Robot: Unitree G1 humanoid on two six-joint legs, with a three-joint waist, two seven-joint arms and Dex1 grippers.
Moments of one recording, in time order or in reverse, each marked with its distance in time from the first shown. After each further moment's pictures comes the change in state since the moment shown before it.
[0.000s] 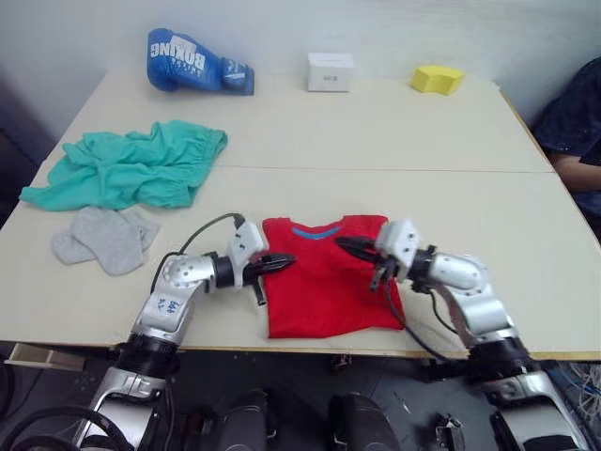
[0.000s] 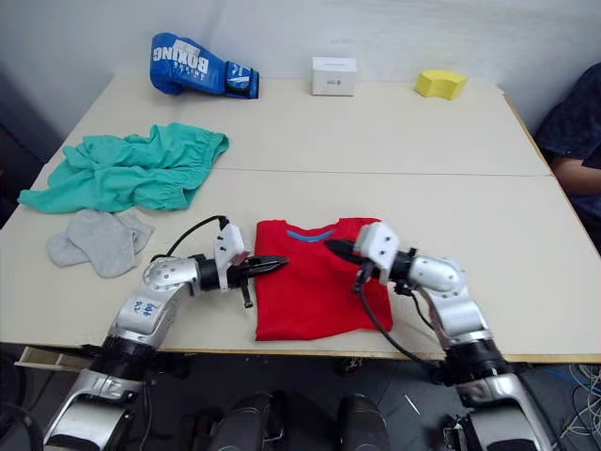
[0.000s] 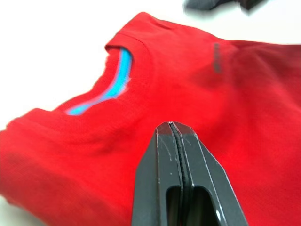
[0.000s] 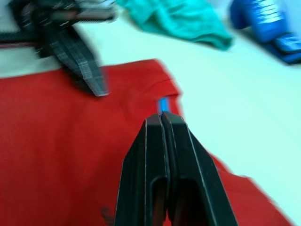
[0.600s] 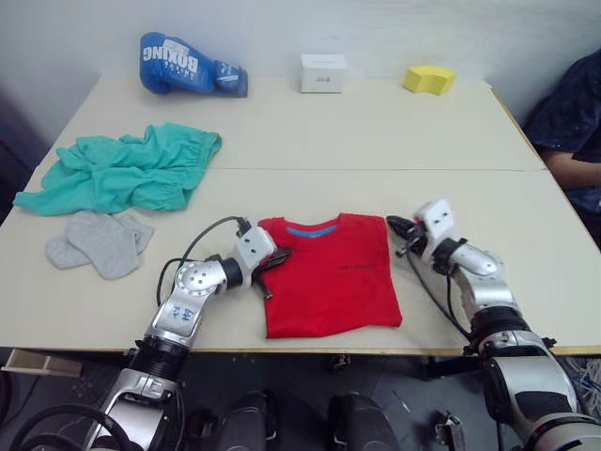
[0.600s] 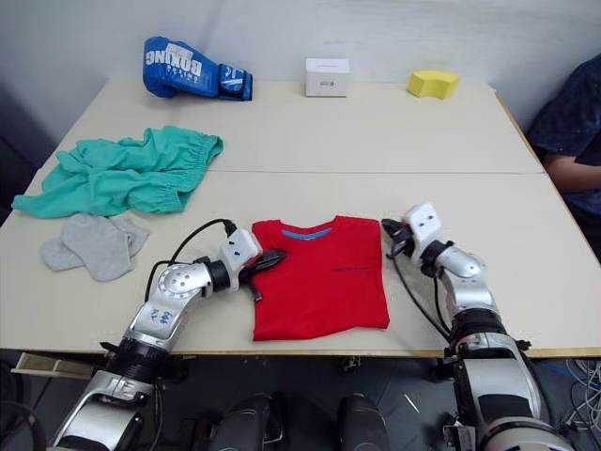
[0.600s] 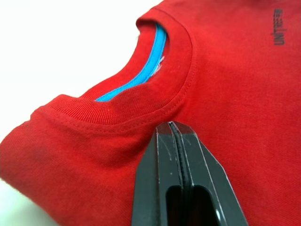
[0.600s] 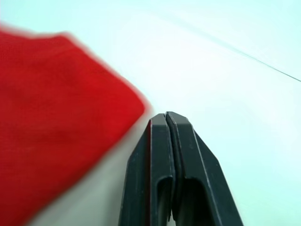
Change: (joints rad) left arm 0.039 -0.057 -0.010 0.074 0.150 -0.156 0.190; right arm -0.237 -0.009 -0.312 0.670 0.091 -0.036 -0.114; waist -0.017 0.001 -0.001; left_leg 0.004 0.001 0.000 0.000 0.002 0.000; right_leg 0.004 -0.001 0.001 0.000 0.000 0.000
